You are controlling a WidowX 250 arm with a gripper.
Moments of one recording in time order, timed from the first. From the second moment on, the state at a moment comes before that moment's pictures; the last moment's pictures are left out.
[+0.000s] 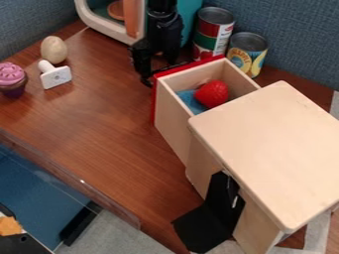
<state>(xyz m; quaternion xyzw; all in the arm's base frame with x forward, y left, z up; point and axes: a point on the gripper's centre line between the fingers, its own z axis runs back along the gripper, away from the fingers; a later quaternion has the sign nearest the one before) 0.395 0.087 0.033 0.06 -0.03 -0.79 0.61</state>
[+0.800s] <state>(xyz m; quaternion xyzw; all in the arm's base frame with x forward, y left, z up) 0.357 0.058 0.019 0.01 -0.03 -0.80 0.60</state>
